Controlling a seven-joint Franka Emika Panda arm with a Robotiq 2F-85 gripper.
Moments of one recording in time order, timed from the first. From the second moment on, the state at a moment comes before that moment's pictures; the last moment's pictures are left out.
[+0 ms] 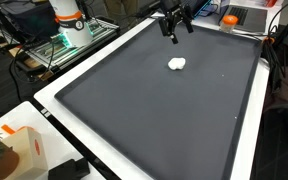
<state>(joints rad) 1.17 0.28 -0.89 -2.49 0.18 3.25 0.40</state>
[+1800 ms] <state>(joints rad) 0.73 0.01 -0.70 -2.25 0.15 2.30 -0.32</state>
